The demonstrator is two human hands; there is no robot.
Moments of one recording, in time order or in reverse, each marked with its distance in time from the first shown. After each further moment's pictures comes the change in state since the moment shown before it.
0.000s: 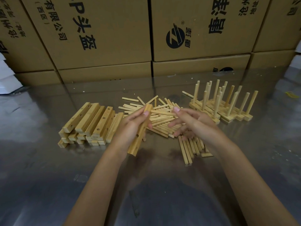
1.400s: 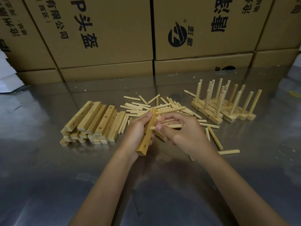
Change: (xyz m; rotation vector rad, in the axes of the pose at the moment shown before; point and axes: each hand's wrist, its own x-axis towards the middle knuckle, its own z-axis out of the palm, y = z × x) left_hand 0.005 -0.011 0.017 -0.233 0.044 -0.166; right_hand -0.009 0.004 0.044 -0.148 0.097 -0.228
